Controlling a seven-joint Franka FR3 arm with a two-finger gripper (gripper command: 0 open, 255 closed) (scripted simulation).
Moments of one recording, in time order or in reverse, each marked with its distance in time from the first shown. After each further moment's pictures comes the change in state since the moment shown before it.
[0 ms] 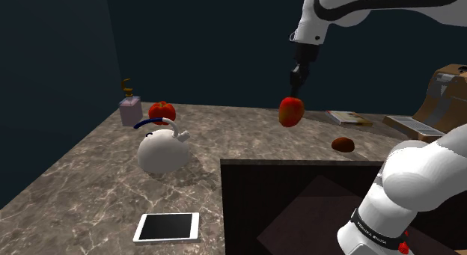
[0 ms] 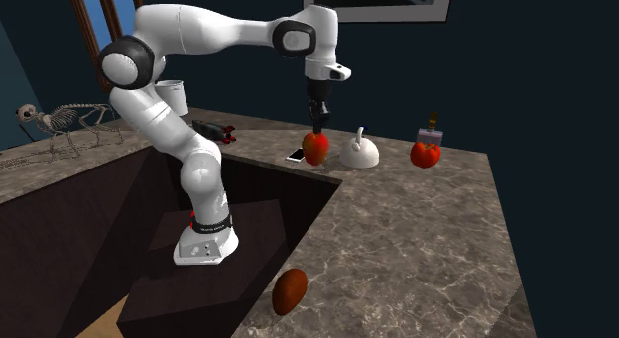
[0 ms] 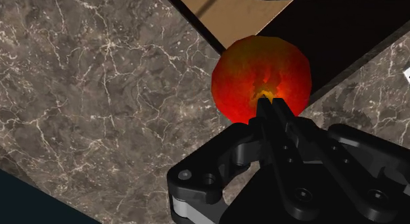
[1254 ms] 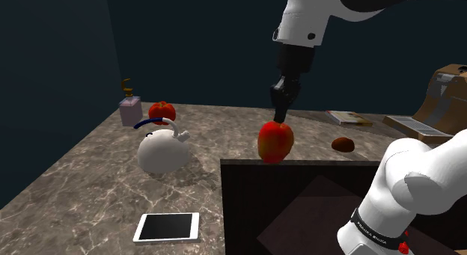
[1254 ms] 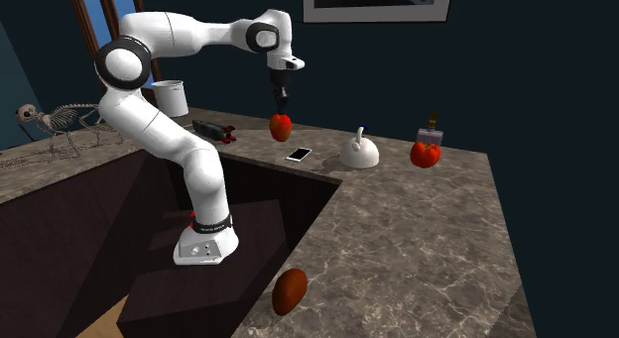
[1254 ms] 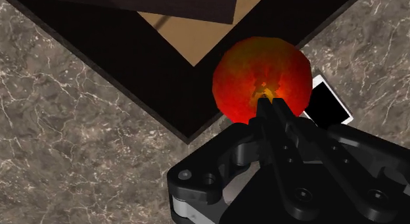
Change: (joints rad) arm 0.153 -0.114 0.382 -0.050 0.234 -0.012 0.448
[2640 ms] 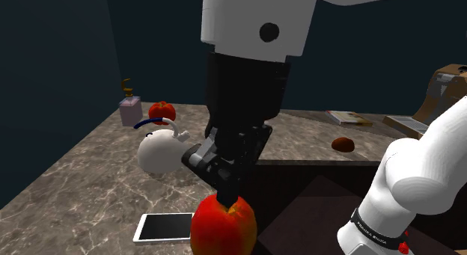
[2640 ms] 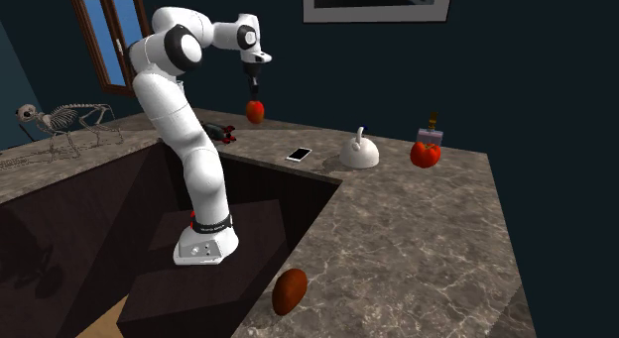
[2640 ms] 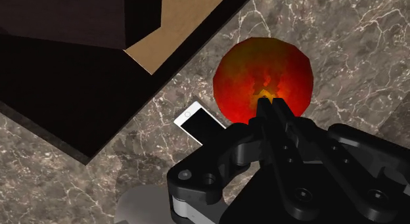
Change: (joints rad) arm 0.002 0.392 0.555 0.393 0.012 0.106 0.579
